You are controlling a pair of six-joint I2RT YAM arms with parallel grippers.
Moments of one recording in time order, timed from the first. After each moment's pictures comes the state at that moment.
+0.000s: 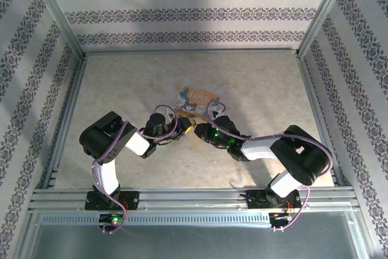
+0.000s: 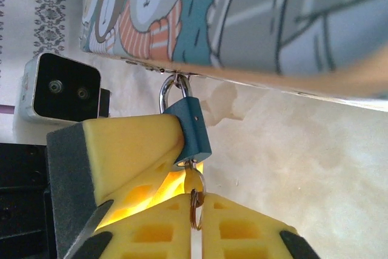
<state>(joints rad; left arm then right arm) -0.57 1.85 0.50 1.06 0.38 -1.37 0.74 1.55 0.46 0.59 -0.16 1.17</state>
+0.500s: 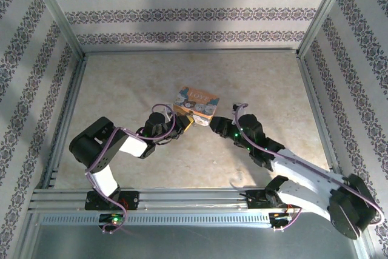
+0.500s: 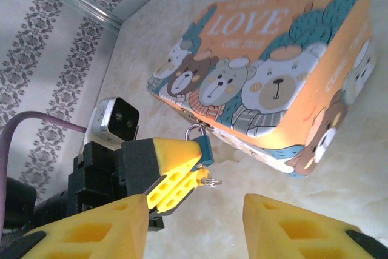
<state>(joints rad) -0.60 1.73 0.49 0.94 0.29 -1.36 0.66 0.95 0.44 0.12 -0.04 0.80</state>
